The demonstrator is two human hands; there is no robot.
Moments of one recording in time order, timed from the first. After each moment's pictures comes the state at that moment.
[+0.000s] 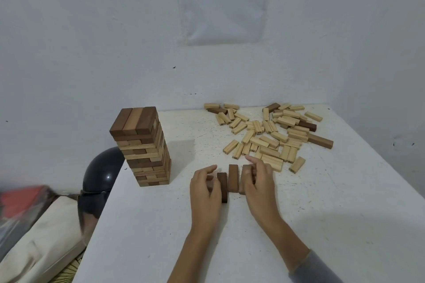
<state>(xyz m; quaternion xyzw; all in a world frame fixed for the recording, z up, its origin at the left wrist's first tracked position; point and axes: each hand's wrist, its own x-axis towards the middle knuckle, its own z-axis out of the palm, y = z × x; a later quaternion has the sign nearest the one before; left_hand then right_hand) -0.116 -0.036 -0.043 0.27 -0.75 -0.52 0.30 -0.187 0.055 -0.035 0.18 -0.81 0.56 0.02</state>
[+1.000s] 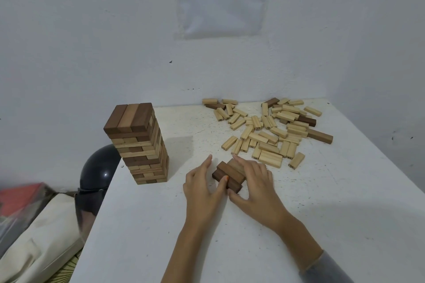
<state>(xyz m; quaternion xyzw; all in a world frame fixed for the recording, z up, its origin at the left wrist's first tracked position) -0.111 -0.041 -0.035 0.27 -0.81 -0.47 0.24 -0.192 0.077 -0.039 0.39 -0.85 0.35 -0.01</state>
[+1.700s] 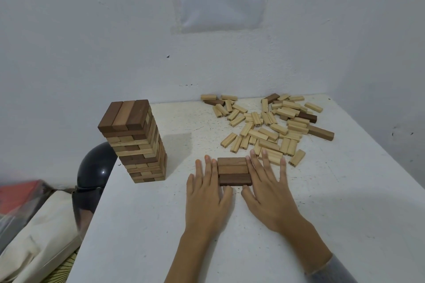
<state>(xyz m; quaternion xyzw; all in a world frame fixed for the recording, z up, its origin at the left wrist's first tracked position) -0.109 -0.038 -0.050 0.22 -0.96 -0.18 0.09 -0.204 0.091 -0.065 0.38 -0.92 0.08 0.11</state>
